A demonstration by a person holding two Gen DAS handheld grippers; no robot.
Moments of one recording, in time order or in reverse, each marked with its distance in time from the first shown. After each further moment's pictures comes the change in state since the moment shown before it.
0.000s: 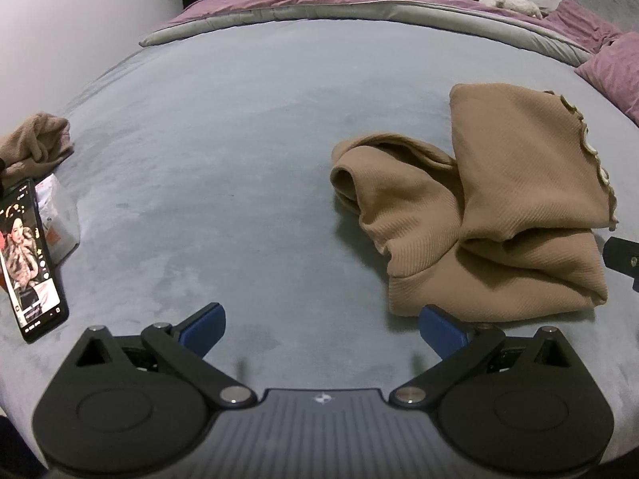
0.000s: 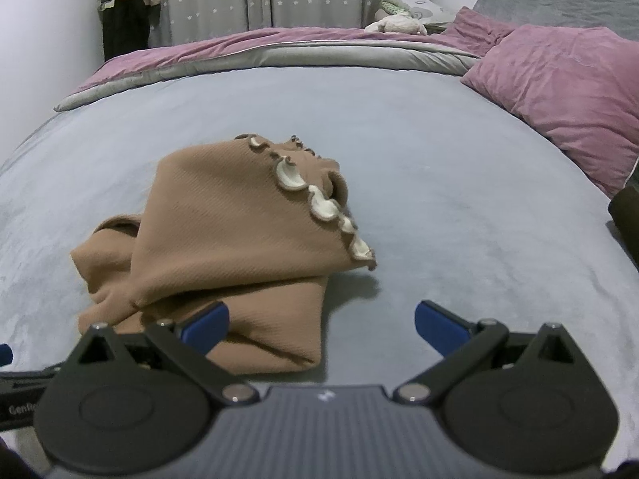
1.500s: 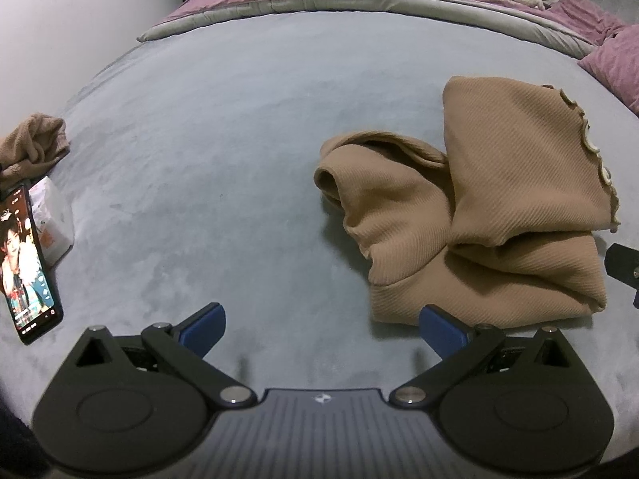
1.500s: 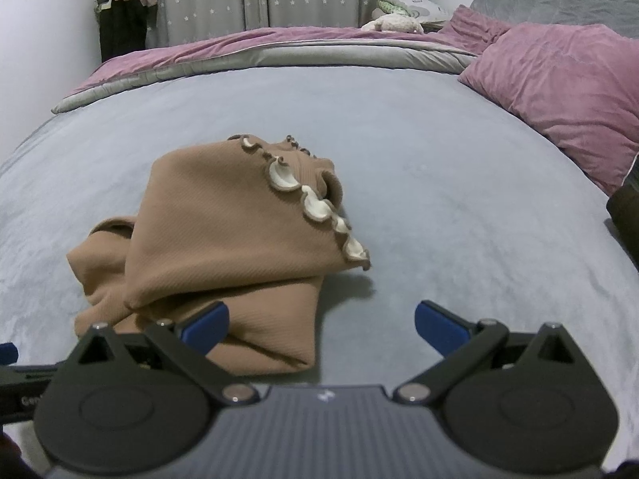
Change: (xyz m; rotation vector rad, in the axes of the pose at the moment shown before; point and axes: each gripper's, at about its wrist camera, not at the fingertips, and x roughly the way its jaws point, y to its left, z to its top) left arm 0.001 -0.010 0.007 0.003 0.022 0.011; right arm 0.002 -0.004 0.001 0.013 0.001 -0.005
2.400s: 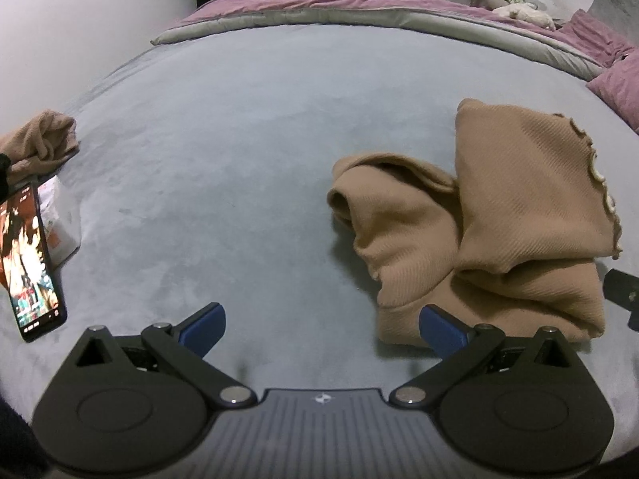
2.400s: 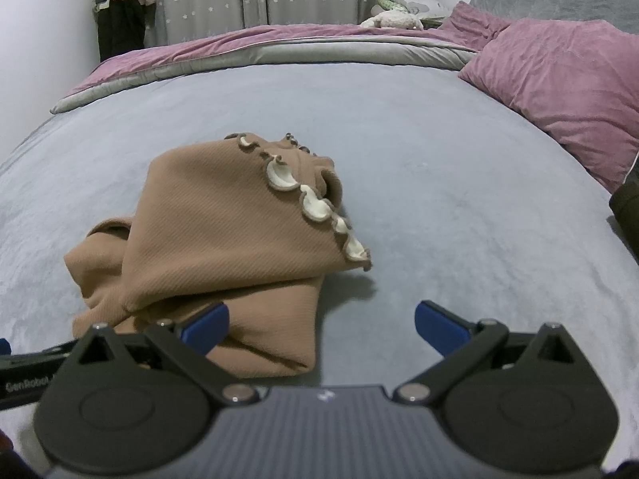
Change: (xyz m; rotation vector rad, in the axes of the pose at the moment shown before) left arm -0.004 0.004 0.008 -0.043 -0.051 0.010; right arm 0.007 -0.001 0.003 0.009 0.009 0.004
